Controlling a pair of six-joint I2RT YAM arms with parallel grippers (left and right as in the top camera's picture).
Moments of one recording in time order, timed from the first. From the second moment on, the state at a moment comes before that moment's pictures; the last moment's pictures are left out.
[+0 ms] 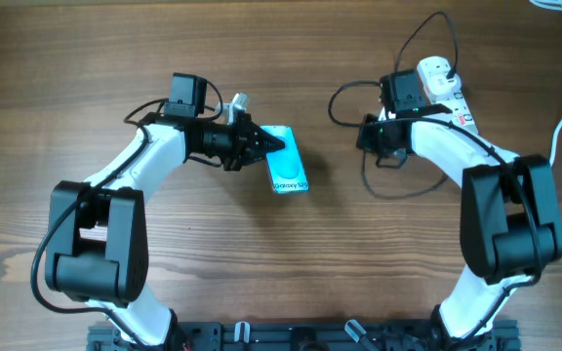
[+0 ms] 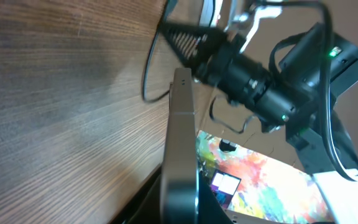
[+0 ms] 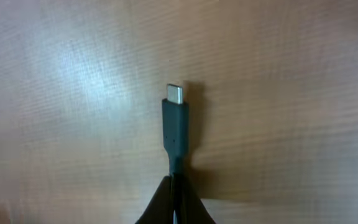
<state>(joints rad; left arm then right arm) -0.17 1.83 1.11 -0.44 1.12 -0.66 0.20 1.94 1.15 -0.51 -0.13 0.49</state>
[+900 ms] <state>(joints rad) -0.17 1.83 1.11 -0.44 1.12 -0.66 0.26 1.91 1.11 -0.41 -0.05 0.46</state>
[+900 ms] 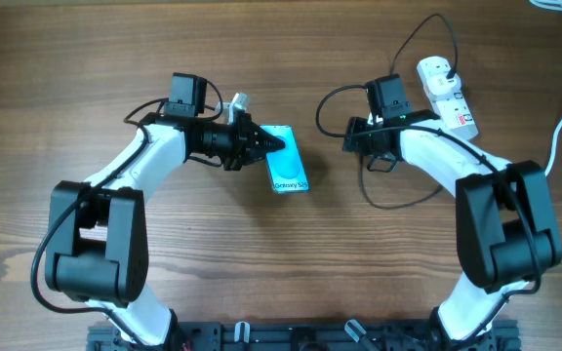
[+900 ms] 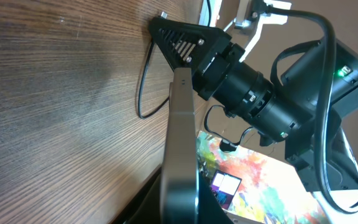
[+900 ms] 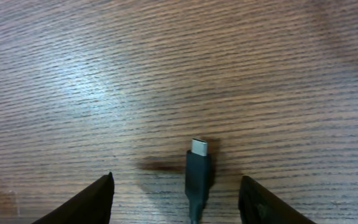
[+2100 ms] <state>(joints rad) -0.17 1.83 1.11 -0.43 1.12 -0.66 0.31 1.89 1.04 -0.37 0.13 0.49</state>
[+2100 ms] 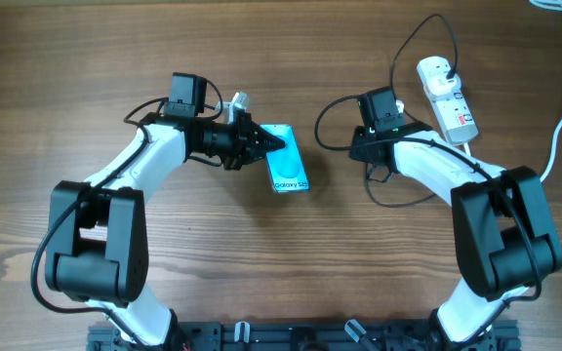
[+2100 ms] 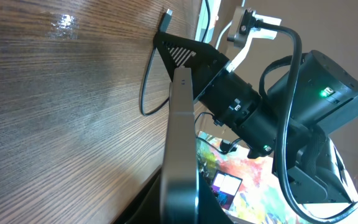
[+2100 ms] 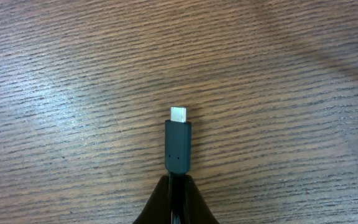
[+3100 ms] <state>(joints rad) -0.12 1.83 1.11 0.15 1.25 -0.86 0.18 1.65 1.03 -0.83 -1.06 -0.22</state>
